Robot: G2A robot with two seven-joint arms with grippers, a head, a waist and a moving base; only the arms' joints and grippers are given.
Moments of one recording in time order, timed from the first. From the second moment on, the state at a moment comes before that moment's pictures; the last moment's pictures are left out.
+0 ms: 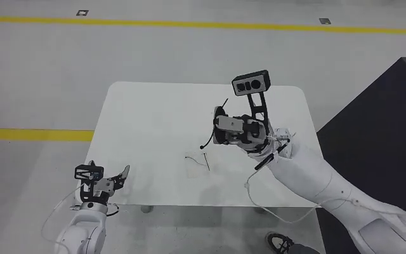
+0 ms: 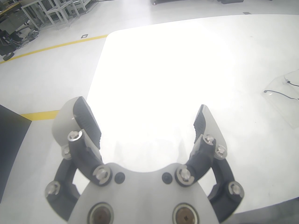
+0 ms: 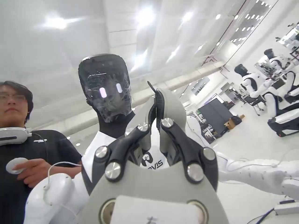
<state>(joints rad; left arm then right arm) 1.73 -1.15 -1.60 -1.80 1.33 0.00 0.00 -0.59 -1.05 0.60 -1.61 1.40 -0.79 1.03</state>
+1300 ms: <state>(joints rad) 1.73 -1.15 -1.60 -1.80 1.33 0.00 0.00 -0.85 -1.12 0.71 -1.89 1.47 -0.11 0.79</state>
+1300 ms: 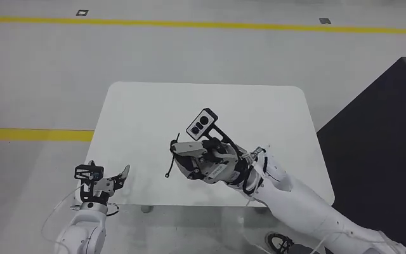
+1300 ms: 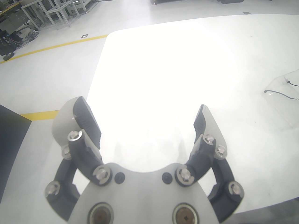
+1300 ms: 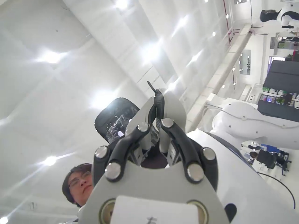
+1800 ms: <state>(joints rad) 1.73 -1.15 -1.60 -1.80 1.33 0.00 0.00 -0.78 -1.16 0.83 -1.90 1.07 -0.48 0.95</state>
